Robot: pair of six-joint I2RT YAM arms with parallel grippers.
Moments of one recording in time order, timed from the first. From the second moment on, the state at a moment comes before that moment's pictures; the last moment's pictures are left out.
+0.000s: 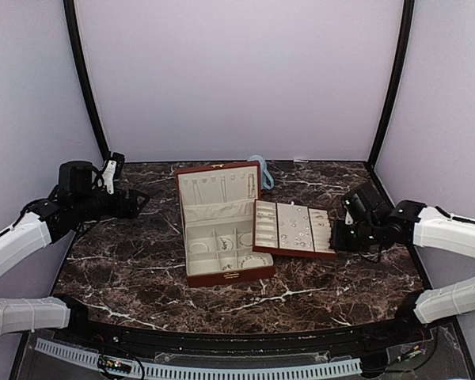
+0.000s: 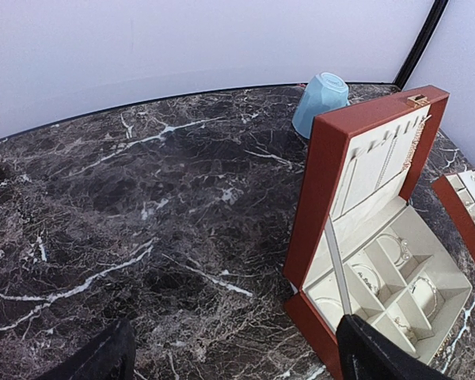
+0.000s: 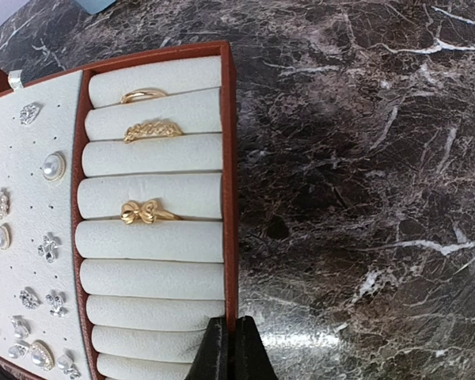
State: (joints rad) left arm -0.29 0.97 0.72 -0.24 0.16 -0.10; right arm 0.69 1.12 0.73 -0.59 0.18 0.73
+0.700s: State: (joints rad) left arm -0.29 0.97 0.72 -0.24 0.16 -0.10; right arm 0.96 1.33 0.89 -0.63 0.30 0.86
